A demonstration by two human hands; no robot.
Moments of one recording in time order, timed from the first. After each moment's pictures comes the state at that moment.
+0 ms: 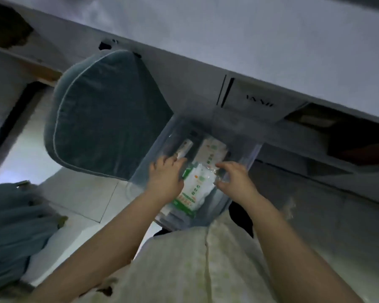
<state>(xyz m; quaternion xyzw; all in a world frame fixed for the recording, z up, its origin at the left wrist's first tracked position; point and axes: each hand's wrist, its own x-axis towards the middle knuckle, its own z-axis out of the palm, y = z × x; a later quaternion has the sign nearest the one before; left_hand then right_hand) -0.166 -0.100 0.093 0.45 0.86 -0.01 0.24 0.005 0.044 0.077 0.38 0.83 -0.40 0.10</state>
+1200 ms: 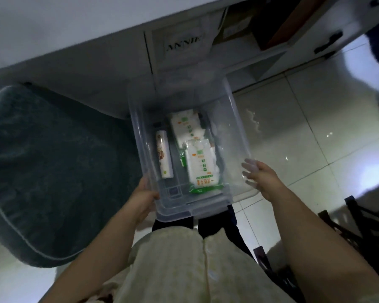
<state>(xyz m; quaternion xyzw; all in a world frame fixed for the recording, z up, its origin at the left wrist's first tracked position) -0.293 -0.145 0.017 0.11 0.66 0.21 0.71 0.055 -0.118 0.017 0.76 0.14 -0.59 -0.23</state>
